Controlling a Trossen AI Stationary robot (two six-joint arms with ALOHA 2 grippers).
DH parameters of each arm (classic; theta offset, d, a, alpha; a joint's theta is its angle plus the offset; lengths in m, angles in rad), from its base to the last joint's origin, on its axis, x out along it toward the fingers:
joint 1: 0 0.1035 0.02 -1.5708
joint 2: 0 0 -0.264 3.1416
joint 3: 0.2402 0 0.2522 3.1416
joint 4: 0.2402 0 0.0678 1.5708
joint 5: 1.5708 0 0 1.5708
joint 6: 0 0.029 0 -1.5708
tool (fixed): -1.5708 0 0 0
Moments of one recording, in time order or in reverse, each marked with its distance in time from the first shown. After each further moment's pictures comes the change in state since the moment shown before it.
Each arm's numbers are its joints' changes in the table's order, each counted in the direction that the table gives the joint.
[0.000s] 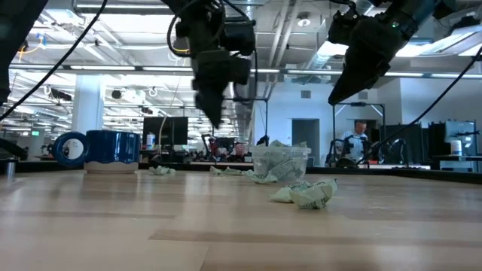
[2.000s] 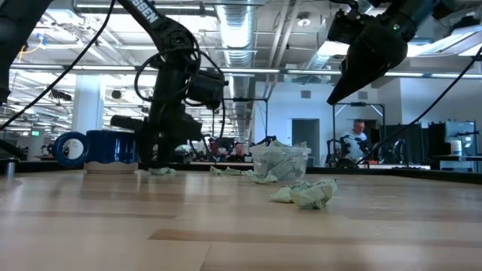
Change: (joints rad) left arm 0.103 0.000 -0.356 -0.022 0.337 0.899; right arm -0.009 0.000 0.000 -0.001 -0.004 -0.151
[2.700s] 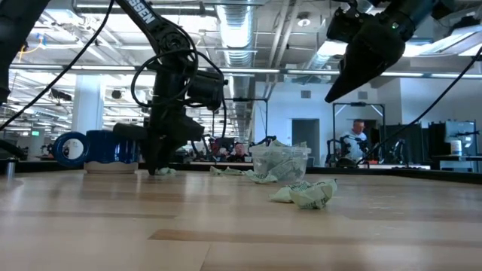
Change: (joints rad) left arm -0.024 -0.003 -0.045 -0.127 0.054 -0.100; right arm 0.000 0.000 0.000 -0.023 0.000 0.000
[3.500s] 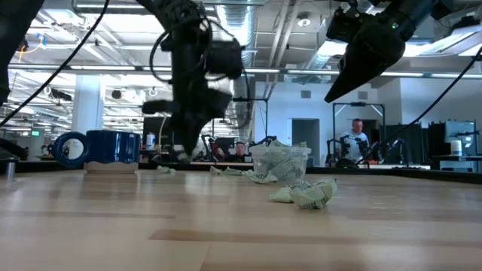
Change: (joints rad) left arm -0.099 -0.022 0.183 0.036 -0.130 -0.145; right arm 0.000 0.000 0.000 0.000 0.000 -0.007
